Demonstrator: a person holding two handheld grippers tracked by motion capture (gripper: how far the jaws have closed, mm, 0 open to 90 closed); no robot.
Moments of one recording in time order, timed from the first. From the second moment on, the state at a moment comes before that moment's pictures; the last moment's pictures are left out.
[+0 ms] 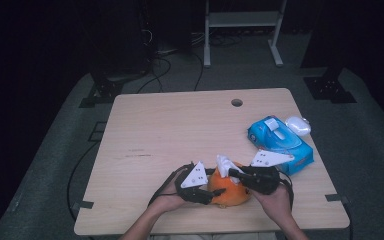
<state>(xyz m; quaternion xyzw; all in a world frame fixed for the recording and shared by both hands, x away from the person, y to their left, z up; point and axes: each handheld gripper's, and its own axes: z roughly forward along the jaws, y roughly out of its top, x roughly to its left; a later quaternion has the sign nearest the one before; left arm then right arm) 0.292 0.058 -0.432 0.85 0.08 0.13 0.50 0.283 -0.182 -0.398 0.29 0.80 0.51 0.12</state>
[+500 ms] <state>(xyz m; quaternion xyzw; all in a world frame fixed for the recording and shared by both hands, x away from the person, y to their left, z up) 0.292 0.061 -0.433 0.85 0.07 0.13 0.50 0.286 -0.186 -0.400 0.31 0.80 0.49 0.15</state>
